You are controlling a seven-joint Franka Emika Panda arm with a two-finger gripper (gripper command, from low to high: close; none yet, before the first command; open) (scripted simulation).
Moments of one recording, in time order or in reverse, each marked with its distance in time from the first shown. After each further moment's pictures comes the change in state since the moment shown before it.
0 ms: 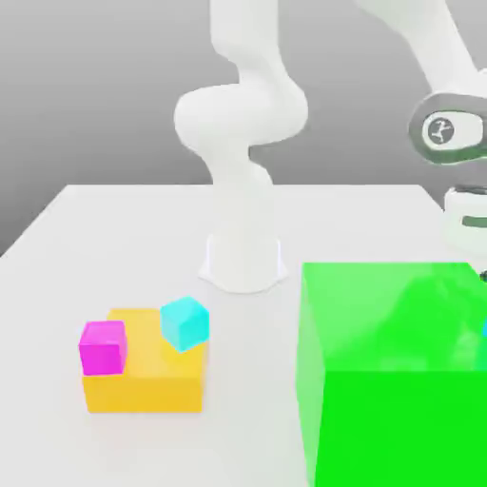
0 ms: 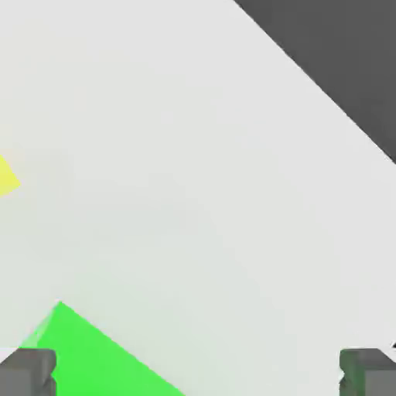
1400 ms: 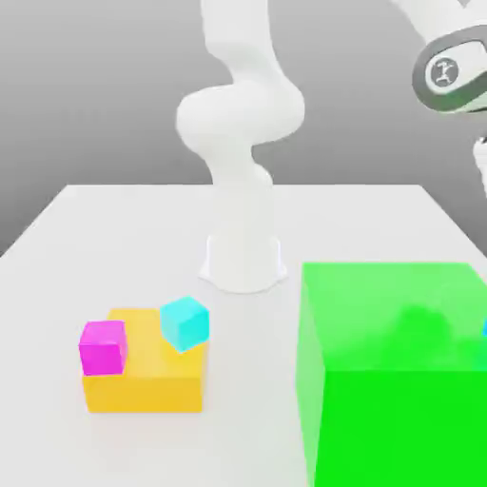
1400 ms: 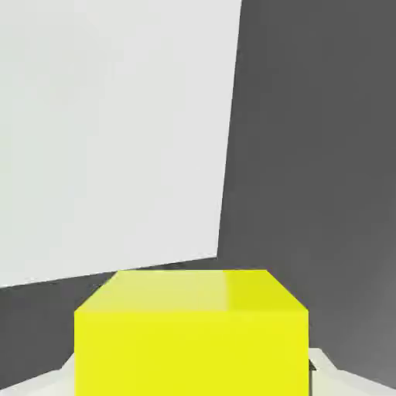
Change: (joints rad) arm -0.003 -0.219 -0.250 0.077 -0.028 0.090 -0.842
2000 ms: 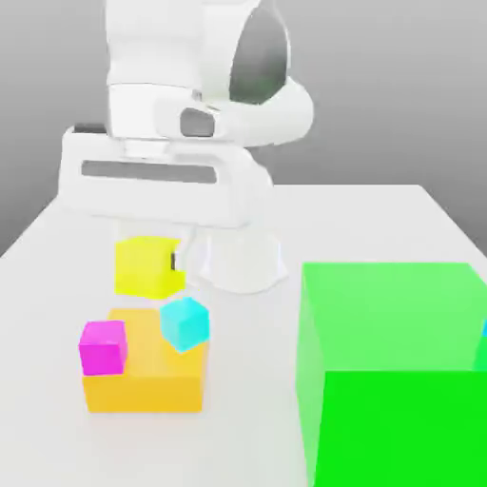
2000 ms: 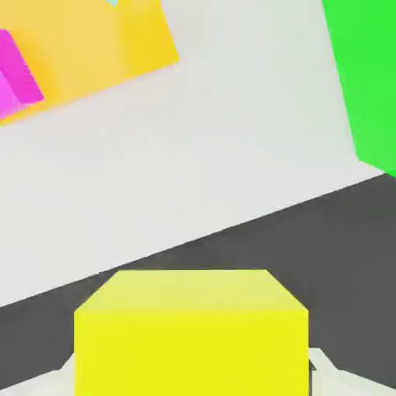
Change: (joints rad) arm -0.447 -0.172 -0.589 -0.119 -0.114 -0.383 -0.566
